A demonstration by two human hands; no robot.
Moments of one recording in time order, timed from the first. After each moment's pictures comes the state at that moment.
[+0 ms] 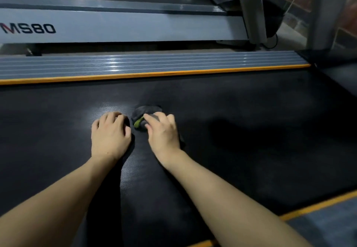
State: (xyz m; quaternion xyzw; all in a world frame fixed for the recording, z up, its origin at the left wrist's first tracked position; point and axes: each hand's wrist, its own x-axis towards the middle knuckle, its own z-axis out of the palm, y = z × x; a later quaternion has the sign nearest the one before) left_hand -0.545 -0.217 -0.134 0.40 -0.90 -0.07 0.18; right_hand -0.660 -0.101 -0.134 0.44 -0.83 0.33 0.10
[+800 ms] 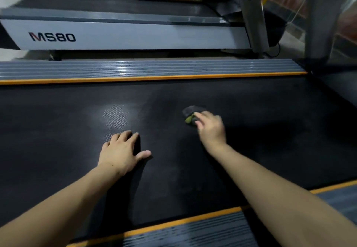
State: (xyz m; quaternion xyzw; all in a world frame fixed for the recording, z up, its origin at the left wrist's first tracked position) left_hand -0.485 -0.149 -0.095 0.36 -0.92 -0.10 -0.05; right_hand -0.757 0.010 -0.128 0.40 -0.87 0.24 0.17
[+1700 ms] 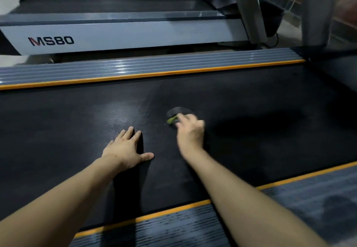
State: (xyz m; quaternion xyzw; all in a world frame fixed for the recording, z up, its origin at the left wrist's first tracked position) left_hand -0.484 -0.145 -0.080 0.36 -0.91 -0.15 -0.16; right_hand -0.661 -0.021 -0.129 0.32 -0.89 0.30 0.12
